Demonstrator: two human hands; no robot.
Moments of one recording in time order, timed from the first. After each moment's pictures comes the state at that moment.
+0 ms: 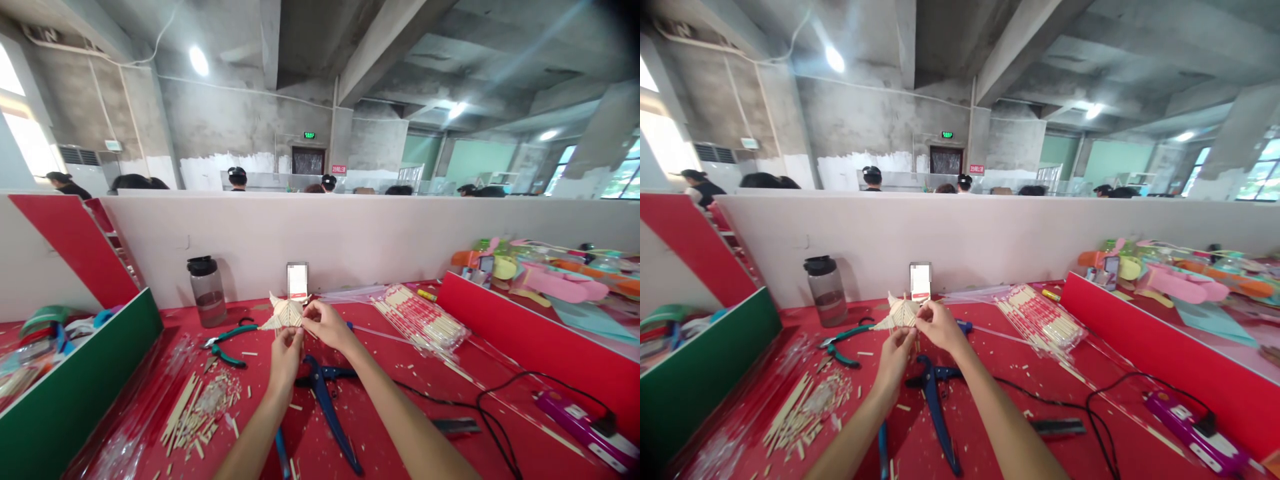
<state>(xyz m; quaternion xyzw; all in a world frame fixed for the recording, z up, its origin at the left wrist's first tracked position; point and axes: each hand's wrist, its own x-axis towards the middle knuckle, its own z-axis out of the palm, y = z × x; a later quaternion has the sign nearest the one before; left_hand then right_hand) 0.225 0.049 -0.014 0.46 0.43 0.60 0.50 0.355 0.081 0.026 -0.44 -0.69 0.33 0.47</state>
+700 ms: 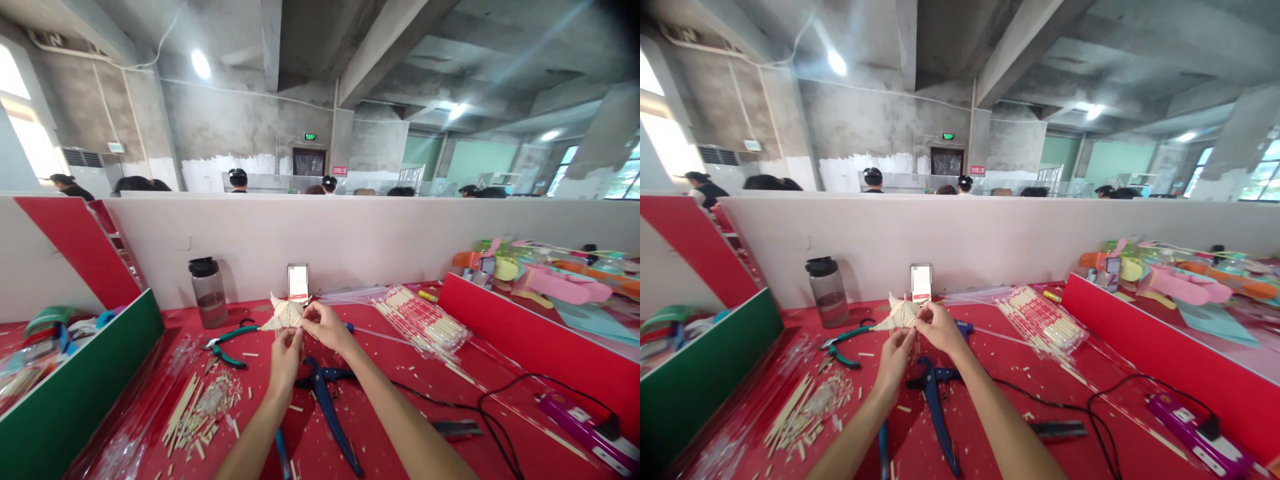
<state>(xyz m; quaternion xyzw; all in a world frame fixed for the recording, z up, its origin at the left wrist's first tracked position) 0.223 0.047 -0.012 0.46 0.43 0.60 0.50 0.352 0.082 0.024 -0.43 -0.68 0.34 0.48</state>
